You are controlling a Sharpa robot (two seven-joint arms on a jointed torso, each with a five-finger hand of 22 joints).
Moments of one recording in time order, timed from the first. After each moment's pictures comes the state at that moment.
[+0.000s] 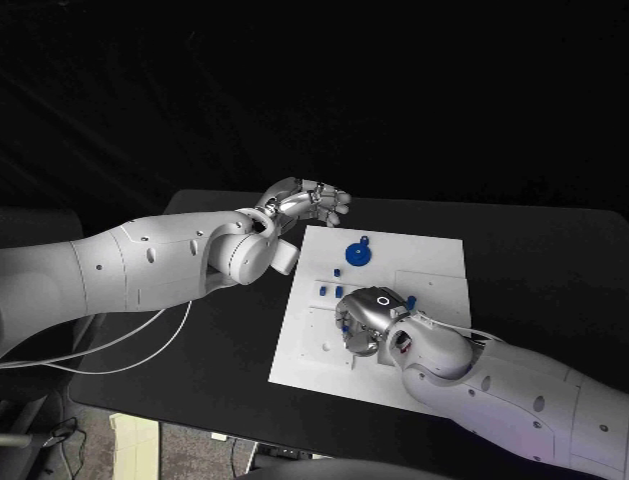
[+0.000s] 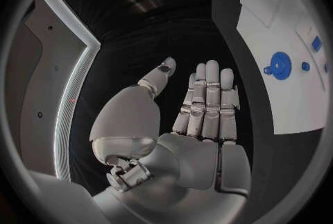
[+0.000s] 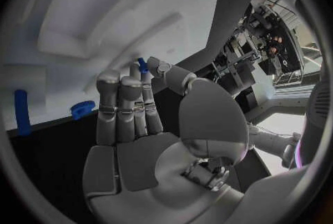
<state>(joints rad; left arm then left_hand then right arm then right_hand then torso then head) 1.24 -0.77 -0.11 1.35 -0.13 -0.27 0.35 1.02 -0.08 0.46 -0.28 0.05 0.91 0.16 0.20 0.62 1.21 0.11 0.10 0.22 0.99 0.04 0.77 0.41 0.04 0.77 -0.06 0.70 1.17 1.00 -0.39 -0.16 1.29 -1.80 -0.37 -0.24 1.10 -0.21 0.87 -0.25 0.09 1.04 0.11 0.34 0.48 1.25 0.04 0.15 0.36 1.32 -0.07 0.99 0.99 0.20 1.28 -0.05 0.88 1.31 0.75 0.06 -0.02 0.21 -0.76</state>
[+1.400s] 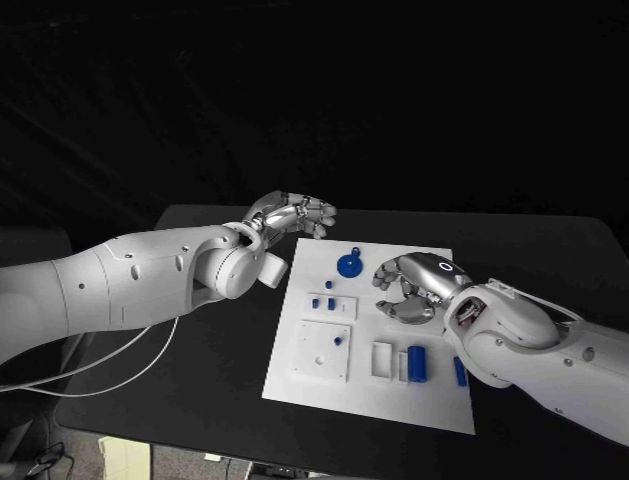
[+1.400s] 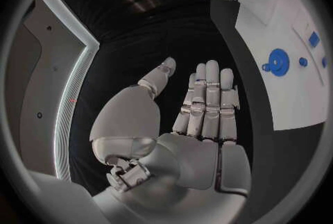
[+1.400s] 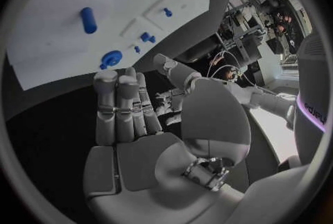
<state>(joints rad) 1.24 -0.79 -0.11 1.36 -0.13 -0.27 0.35 1.02 -0.08 0.46 -0.28 0.05 0.90 0.16 0.20 0.62 1.21 0.11 0.10 0.22 0.99 0.04 0.77 0.41 0.05 0.77 -0.06 0.70 1.17 1.14 -0.67 -0.10 1.50 -1.59 -0.41 -0.18 1.07 -0.27 0.75 -0.21 0.16 0.90 0.17 0.29 0.46 1.15 0.09 0.07 0.32 1.32 -0.02 1.02 0.97 0.16 1.28 -0.06 0.88 1.31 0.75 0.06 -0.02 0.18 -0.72</state>
